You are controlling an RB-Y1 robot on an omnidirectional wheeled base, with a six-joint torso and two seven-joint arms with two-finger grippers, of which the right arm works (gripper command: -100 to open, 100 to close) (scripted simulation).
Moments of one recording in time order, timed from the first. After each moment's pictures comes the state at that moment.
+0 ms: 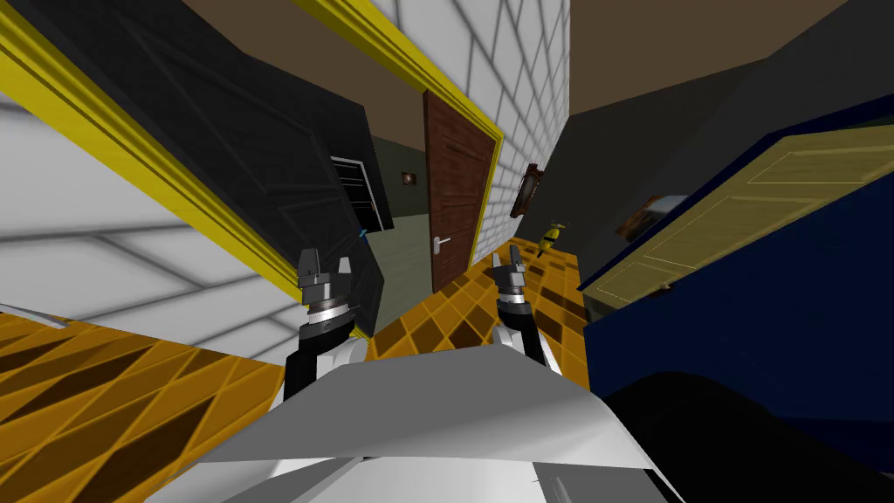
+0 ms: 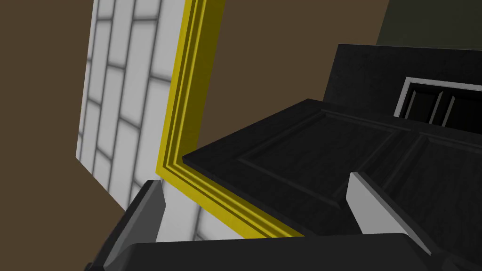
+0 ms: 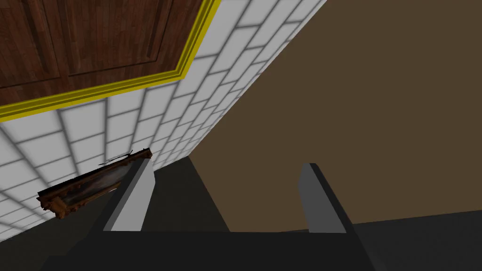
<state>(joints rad) 0.52 -0.01 0.07 -2.38 0.09 -0.41 -0.15</state>
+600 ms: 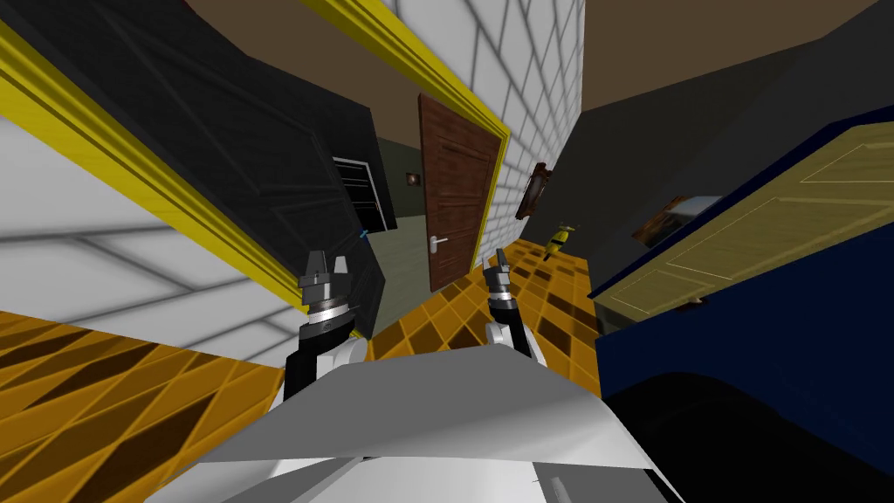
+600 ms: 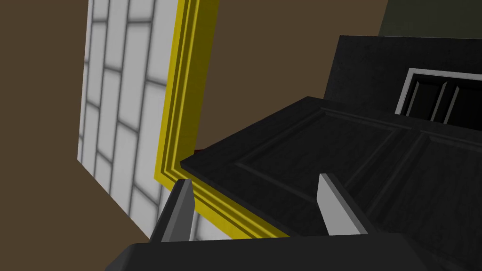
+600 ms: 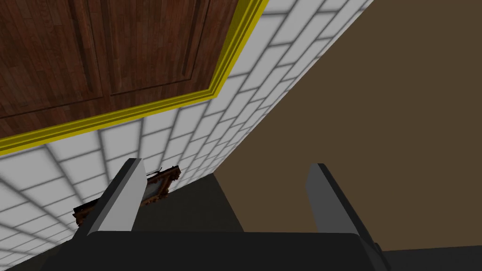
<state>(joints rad) 0.45 -0.03 0.09 -2.24 0.08 -0.40 -0.14</state>
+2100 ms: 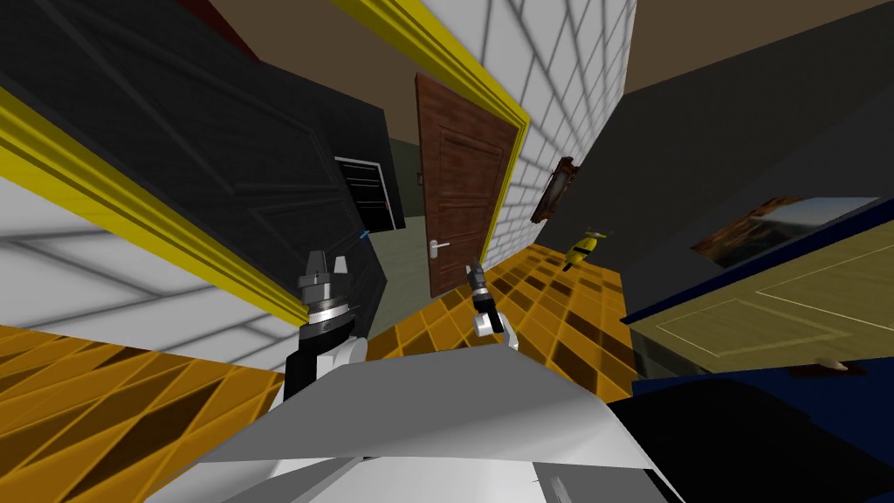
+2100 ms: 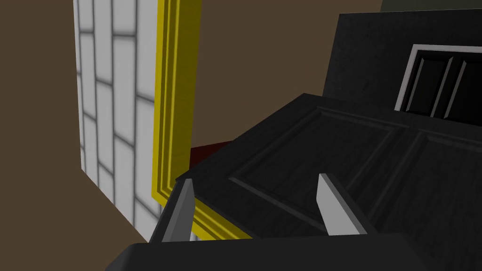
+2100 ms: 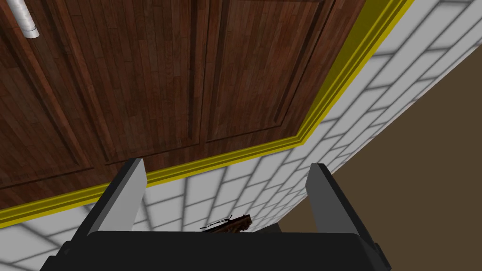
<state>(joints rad) 0.23 -0.06 0.12 -1.85 0.06 -0.37 -0.12</state>
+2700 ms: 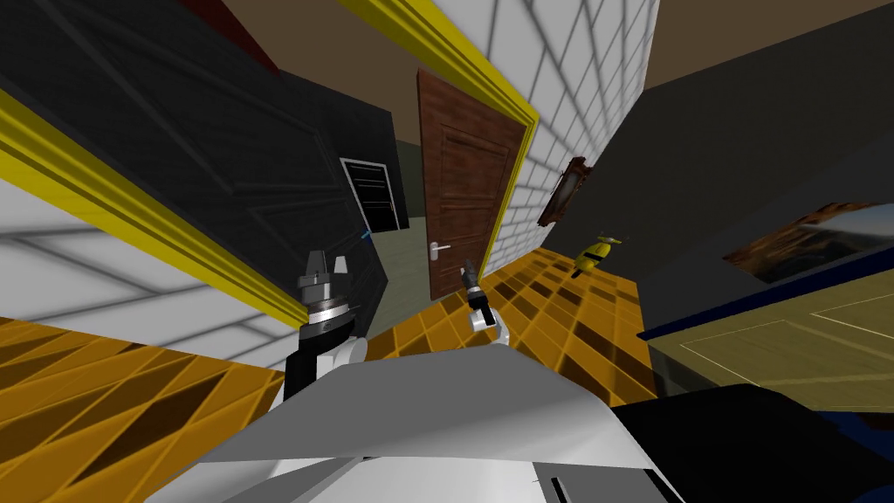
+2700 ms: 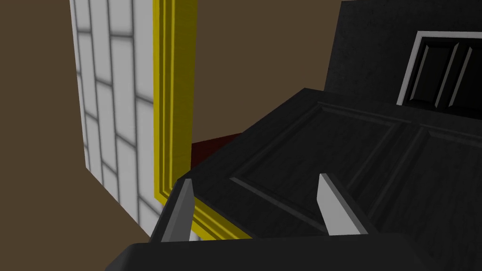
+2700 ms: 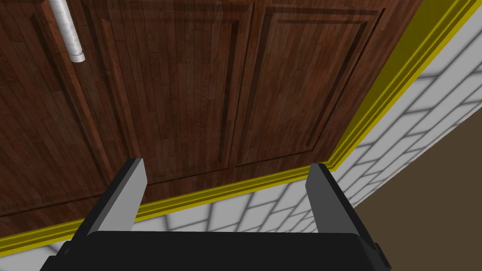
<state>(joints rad) 0.13 -0.07 0.14 -1.69 0.06 -0.36 -0.12</state>
